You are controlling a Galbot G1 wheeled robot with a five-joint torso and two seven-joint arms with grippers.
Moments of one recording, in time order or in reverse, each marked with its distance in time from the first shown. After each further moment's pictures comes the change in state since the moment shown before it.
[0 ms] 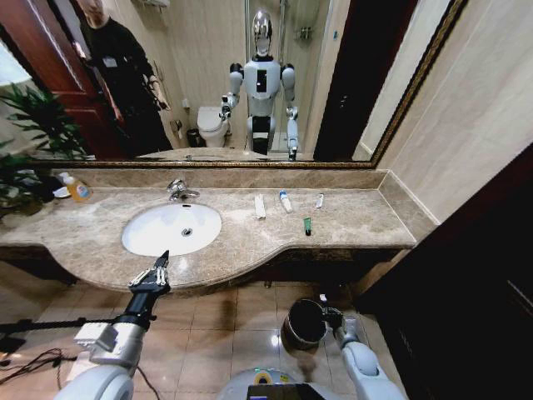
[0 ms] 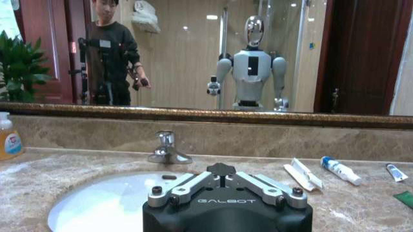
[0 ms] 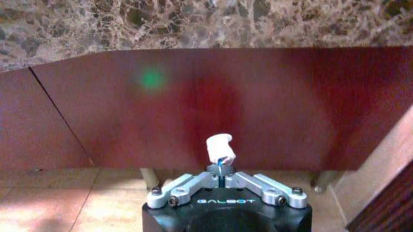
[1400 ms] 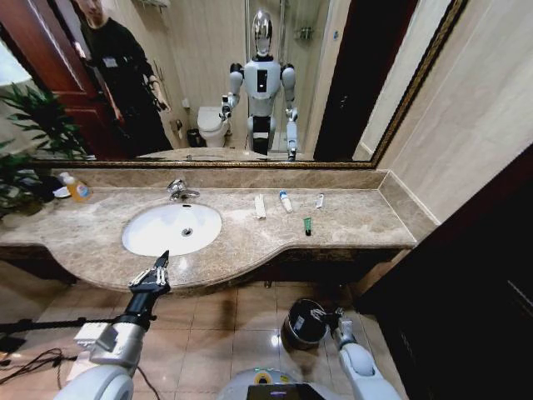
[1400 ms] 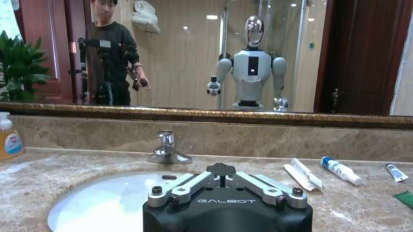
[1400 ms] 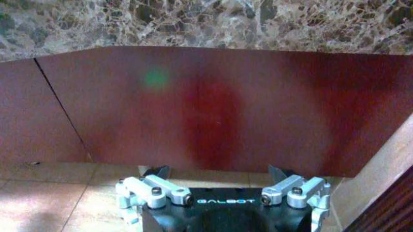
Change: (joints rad) left arm 0.000 0.000 0.000 0.000 0.000 0.000 0.000; right arm -0.022 0.009 0.005 0.008 -0.048 0.015 0.004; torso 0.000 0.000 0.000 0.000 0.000
